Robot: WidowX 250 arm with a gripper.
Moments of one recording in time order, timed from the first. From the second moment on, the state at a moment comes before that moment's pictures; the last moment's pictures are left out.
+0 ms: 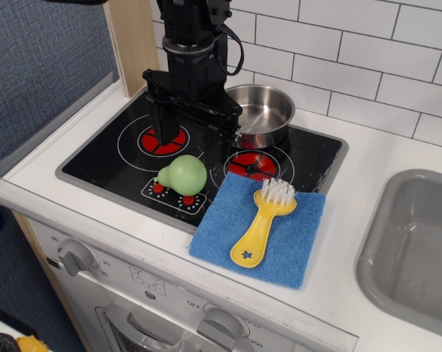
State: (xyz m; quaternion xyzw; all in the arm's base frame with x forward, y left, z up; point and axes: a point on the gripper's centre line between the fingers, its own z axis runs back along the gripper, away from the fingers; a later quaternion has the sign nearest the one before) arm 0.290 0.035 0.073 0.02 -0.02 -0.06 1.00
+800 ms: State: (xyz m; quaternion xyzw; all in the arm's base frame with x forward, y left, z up) arm 0.353 0.001 0.063 0.00 -0.02 -0.07 1.00
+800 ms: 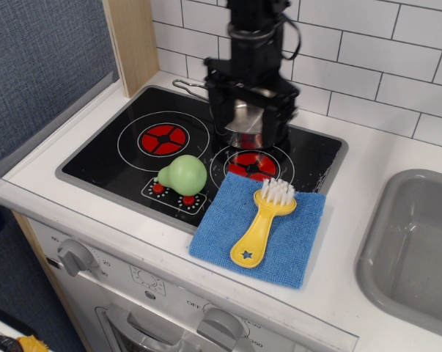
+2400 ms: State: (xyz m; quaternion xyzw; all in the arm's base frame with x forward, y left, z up) arm 0.390 -0.014 0.034 0.03 -0.03 0.02 1.00
